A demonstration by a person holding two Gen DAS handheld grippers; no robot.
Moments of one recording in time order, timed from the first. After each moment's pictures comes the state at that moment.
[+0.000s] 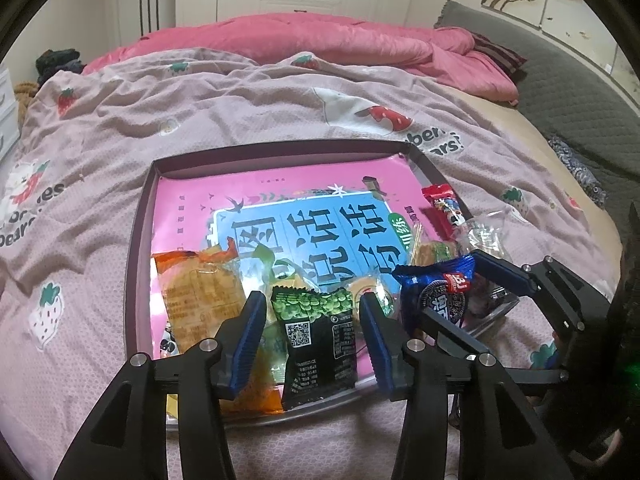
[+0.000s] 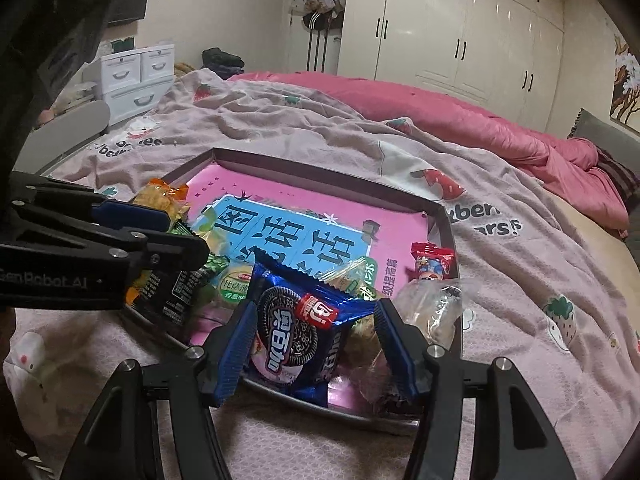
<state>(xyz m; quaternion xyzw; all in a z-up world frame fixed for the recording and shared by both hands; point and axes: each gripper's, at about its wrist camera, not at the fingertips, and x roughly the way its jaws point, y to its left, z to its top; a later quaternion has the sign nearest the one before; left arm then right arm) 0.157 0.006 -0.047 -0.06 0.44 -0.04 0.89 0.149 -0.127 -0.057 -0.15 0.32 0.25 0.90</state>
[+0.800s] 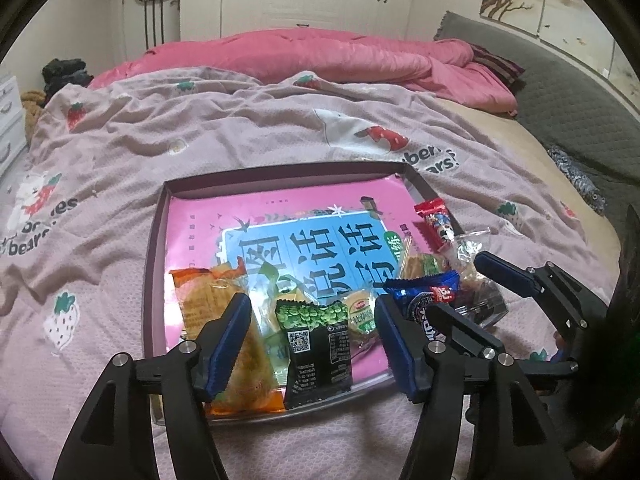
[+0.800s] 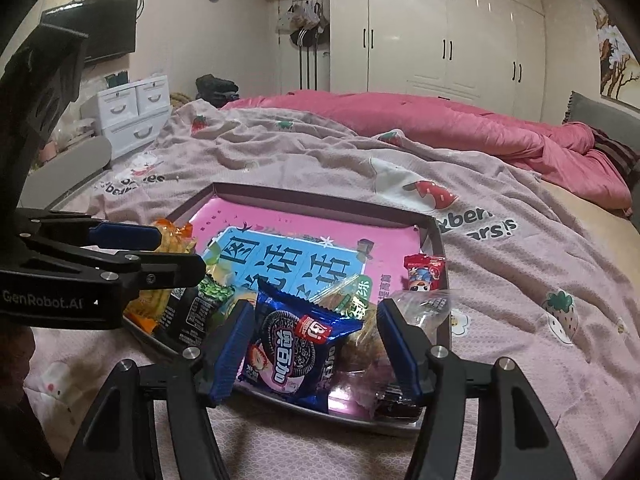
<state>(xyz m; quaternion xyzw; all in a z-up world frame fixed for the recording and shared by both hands) 0.149 0.007 -0.026 -0.05 0.42 -0.03 0.91 0.148 -0.144 -0.036 -0.10 0.31 0.26 0.91</state>
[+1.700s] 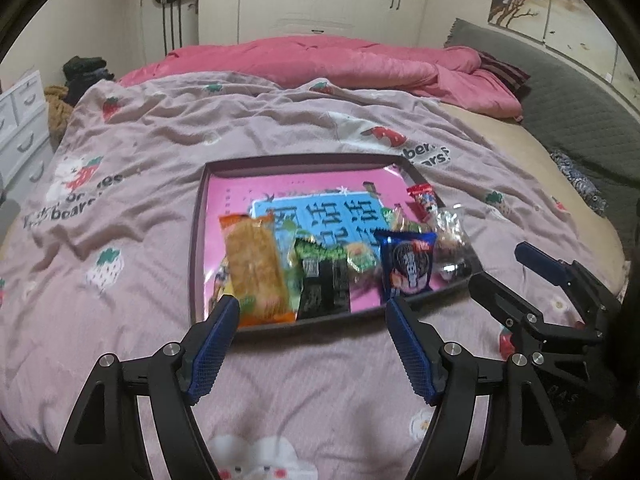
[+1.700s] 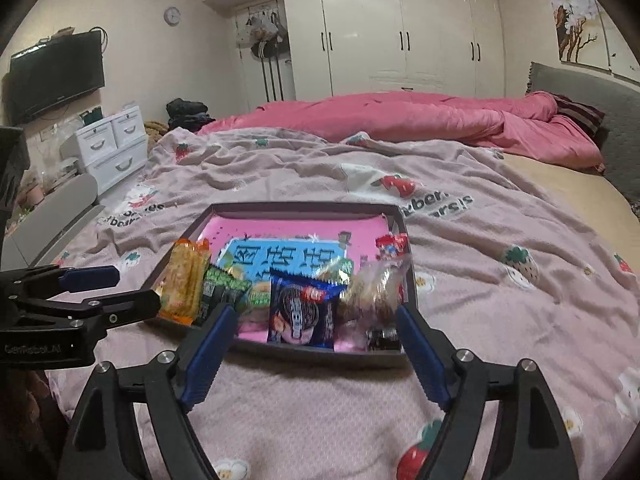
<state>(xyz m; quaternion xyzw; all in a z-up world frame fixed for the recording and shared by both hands) 0.072 0.009 -0.003 -0.06 0.42 0.00 0.91 0.088 -0.171 -0.003 -0.03 0.33 0.21 0.92</state>
